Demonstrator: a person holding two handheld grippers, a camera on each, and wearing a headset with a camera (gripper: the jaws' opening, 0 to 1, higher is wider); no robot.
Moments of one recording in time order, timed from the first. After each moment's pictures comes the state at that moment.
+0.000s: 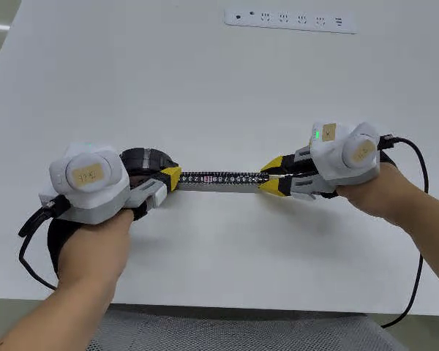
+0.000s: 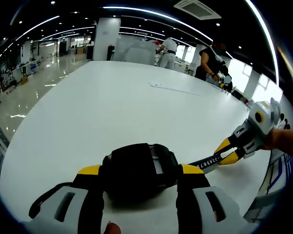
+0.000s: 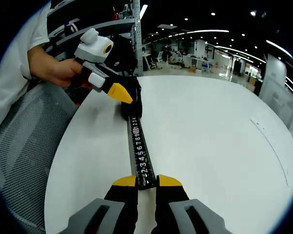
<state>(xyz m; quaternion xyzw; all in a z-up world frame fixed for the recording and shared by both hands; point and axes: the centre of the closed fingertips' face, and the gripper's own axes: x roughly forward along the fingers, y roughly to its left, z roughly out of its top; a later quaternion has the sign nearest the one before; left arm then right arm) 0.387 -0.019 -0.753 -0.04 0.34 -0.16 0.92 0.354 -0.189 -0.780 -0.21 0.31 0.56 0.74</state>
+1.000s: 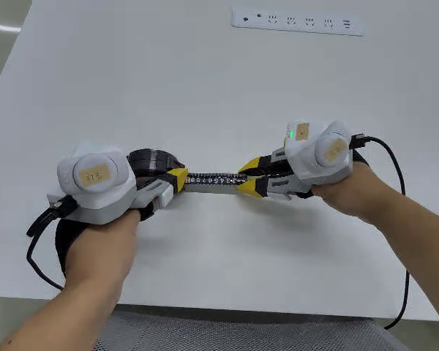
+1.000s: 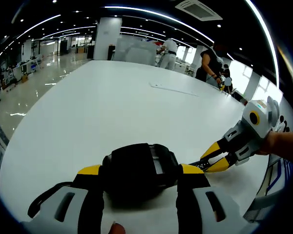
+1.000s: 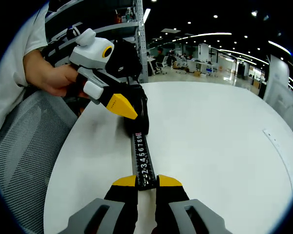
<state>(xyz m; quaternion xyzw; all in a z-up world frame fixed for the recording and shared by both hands) 0.387 -0.018 -0.753 -0.05 0.34 -0.16 0.92 0.359 -0.139 -0.779 -0.19 0.29 0.59 0.73</state>
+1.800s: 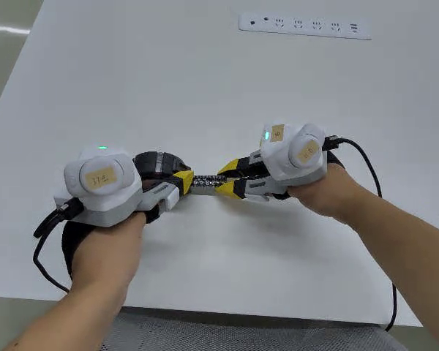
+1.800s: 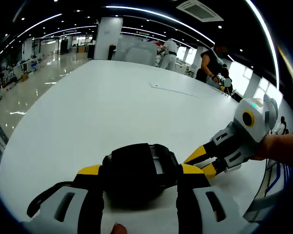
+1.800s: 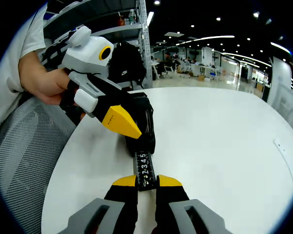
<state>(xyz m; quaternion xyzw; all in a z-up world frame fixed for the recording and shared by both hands) 0.387 -0.017 -0.753 -0.05 0.34 -0.16 0.92 0.364 -0.097 -0.782 -0.18 0.27 0.61 0.73</state>
